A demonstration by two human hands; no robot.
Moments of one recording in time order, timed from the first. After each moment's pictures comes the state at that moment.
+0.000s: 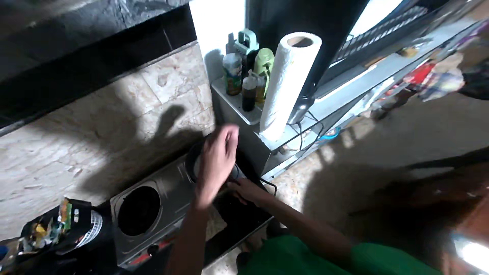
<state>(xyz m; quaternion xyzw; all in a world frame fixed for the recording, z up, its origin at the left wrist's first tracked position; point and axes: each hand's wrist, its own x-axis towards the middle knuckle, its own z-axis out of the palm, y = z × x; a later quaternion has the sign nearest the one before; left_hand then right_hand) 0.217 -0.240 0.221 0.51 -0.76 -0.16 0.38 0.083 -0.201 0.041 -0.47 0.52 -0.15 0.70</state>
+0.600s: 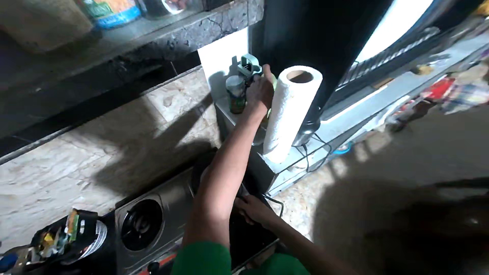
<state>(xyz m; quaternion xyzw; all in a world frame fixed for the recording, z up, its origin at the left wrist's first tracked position) 0.062 -0.465 0.271 0.60 -0.77 -0.11 0.18 0.069 -0.211 0.049 -0.44 0.52 -0.17 0.71</state>
